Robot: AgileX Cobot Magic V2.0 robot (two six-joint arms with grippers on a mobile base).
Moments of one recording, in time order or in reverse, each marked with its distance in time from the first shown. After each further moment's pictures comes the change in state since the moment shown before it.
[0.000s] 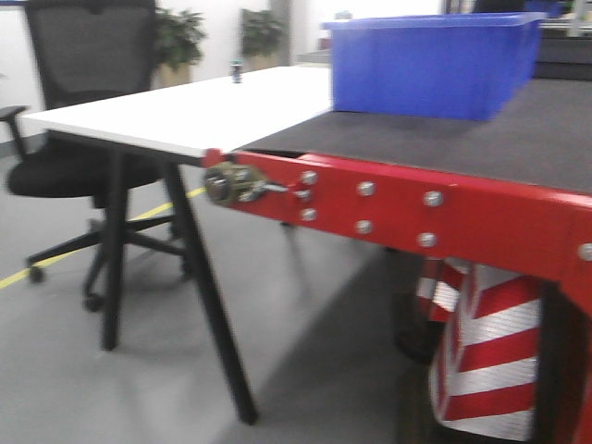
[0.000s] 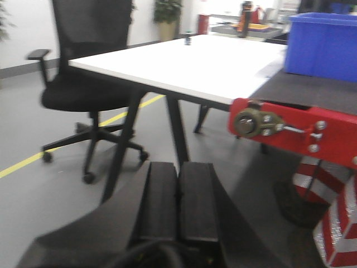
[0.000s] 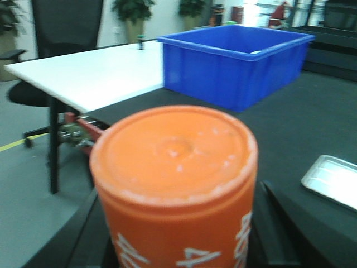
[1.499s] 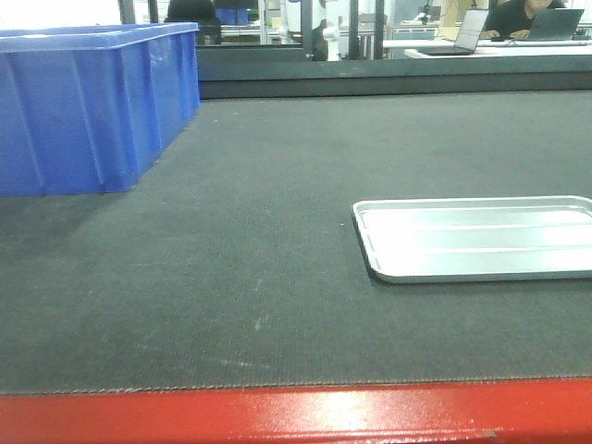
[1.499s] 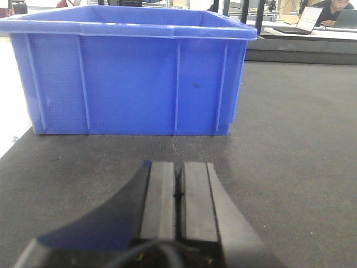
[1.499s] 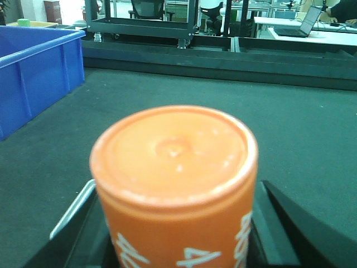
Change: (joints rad) left arm 0.000 0.000 0.000 0.000 0.000 0.000; right arm 0.000 0.000 0.000 0.000 0.000 0.000
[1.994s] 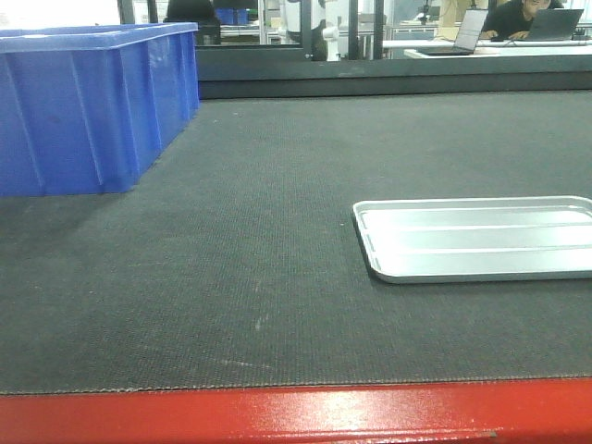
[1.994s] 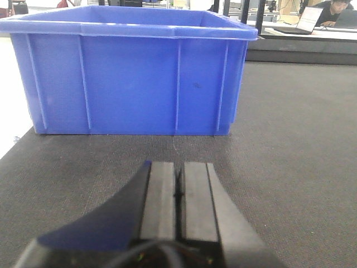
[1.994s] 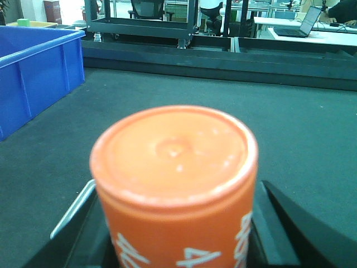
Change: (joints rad) left arm 0.000 0.000 0.000 0.000 0.000 0.000; right arm 0.000 0.000 0.000 0.000 0.000 0.000
